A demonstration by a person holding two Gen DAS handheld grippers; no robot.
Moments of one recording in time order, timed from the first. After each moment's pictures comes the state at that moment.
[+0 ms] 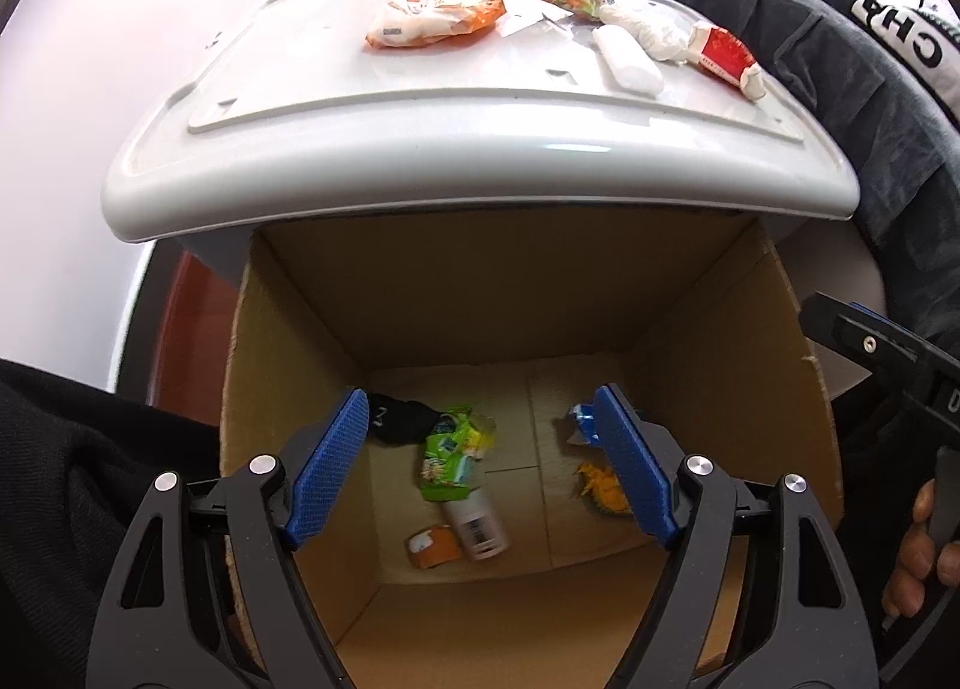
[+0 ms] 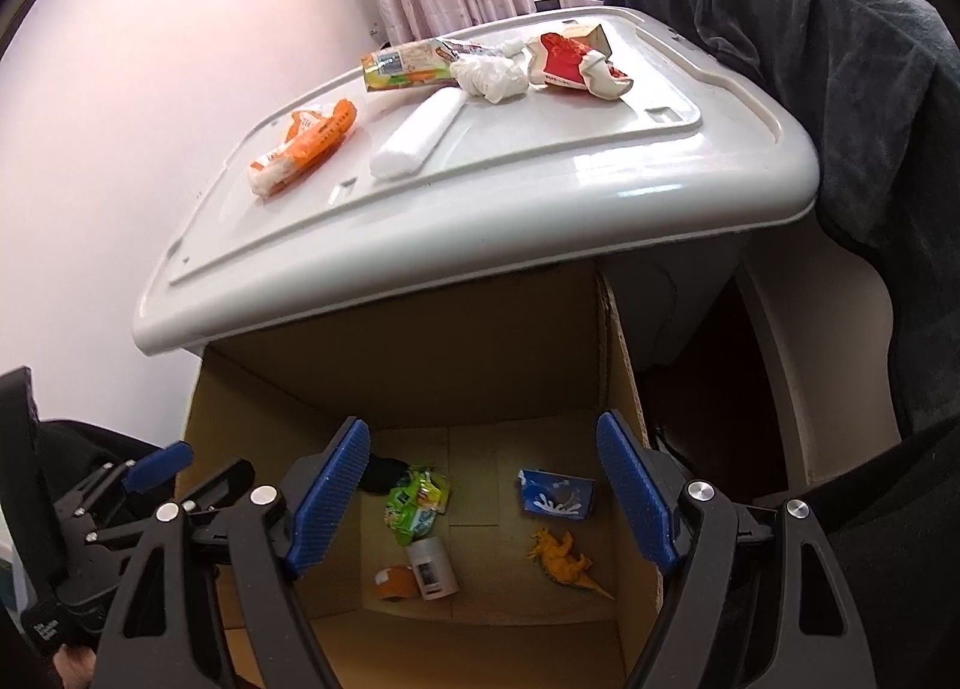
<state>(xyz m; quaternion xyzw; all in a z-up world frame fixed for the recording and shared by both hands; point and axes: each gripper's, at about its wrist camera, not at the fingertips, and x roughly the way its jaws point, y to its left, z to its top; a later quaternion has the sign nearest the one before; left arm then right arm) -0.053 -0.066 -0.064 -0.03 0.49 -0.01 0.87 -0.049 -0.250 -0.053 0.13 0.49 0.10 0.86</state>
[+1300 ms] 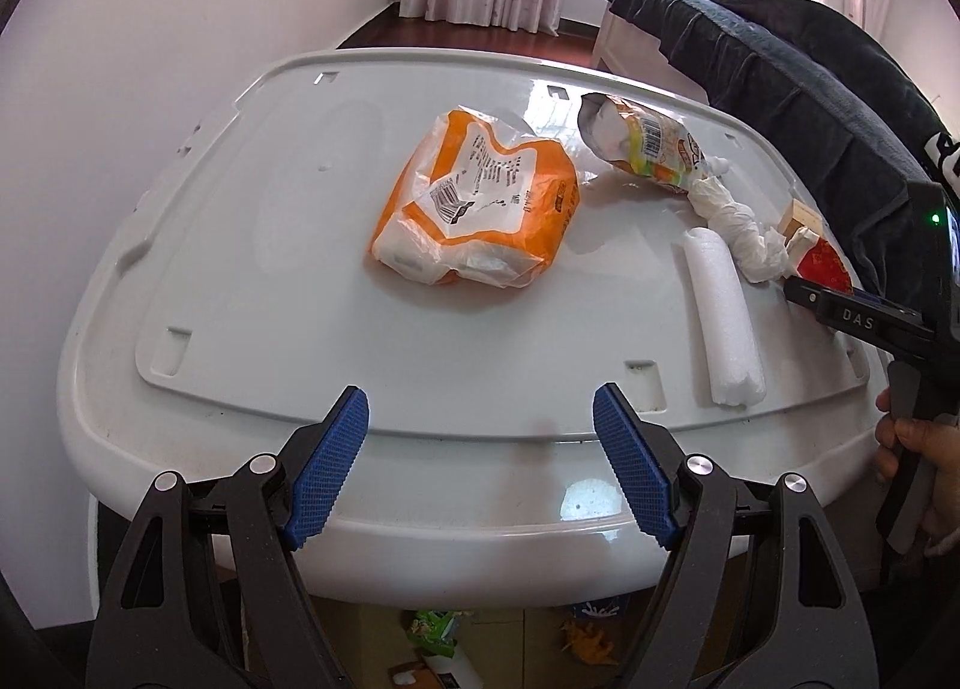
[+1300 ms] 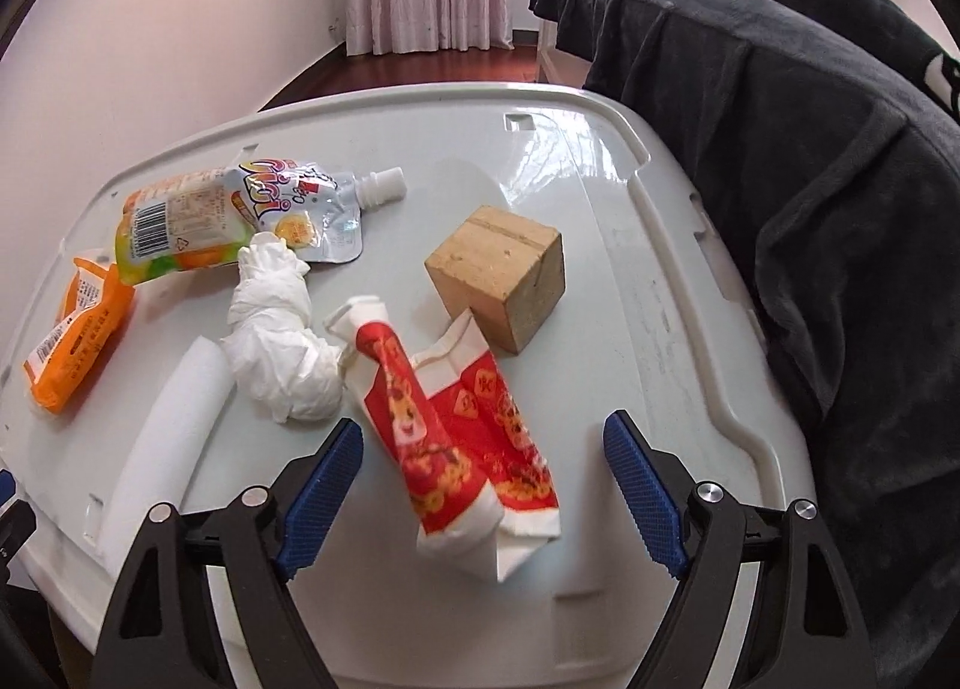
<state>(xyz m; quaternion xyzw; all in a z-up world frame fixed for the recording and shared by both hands) 0.093 -0.039 -0.028 -0.06 0.46 0.01 0.88 0.194 -0.287 -0.058 -0.01 0.47 0.03 0.88</state>
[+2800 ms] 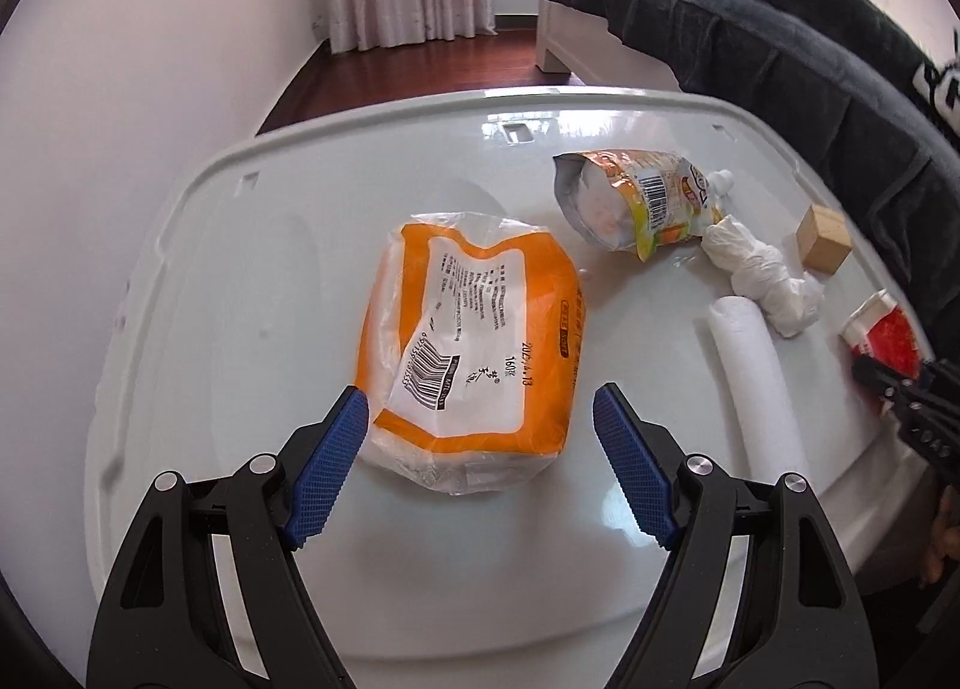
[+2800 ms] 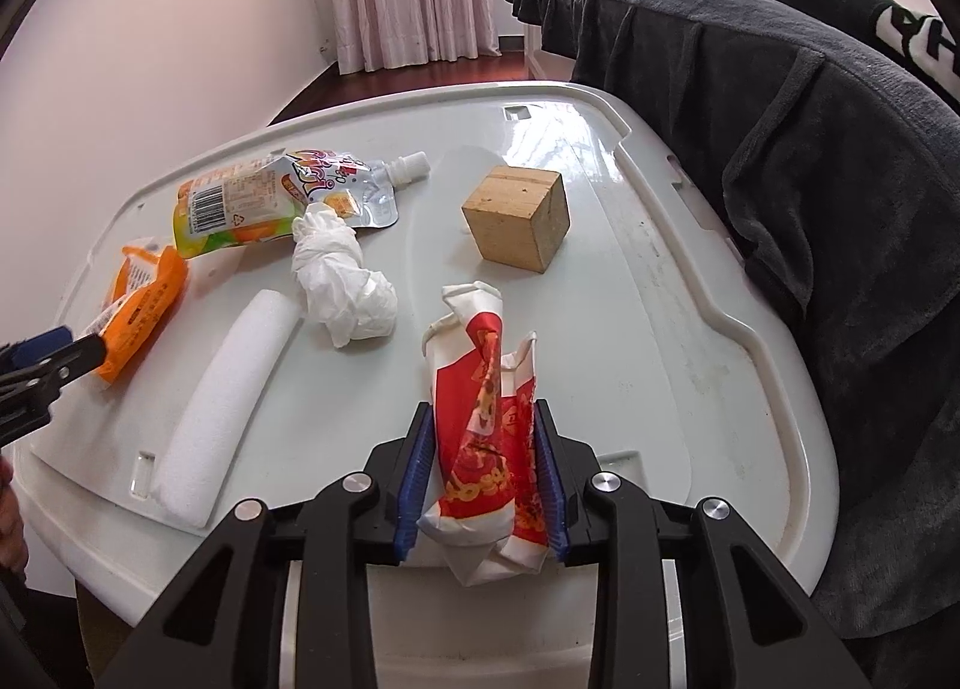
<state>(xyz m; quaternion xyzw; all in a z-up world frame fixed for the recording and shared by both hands) 0.182 -0.052 -0.022 0.06 0.45 -0.04 0.89 0.139 -0.282 -0.049 0.04 0.46 0.02 0.89</state>
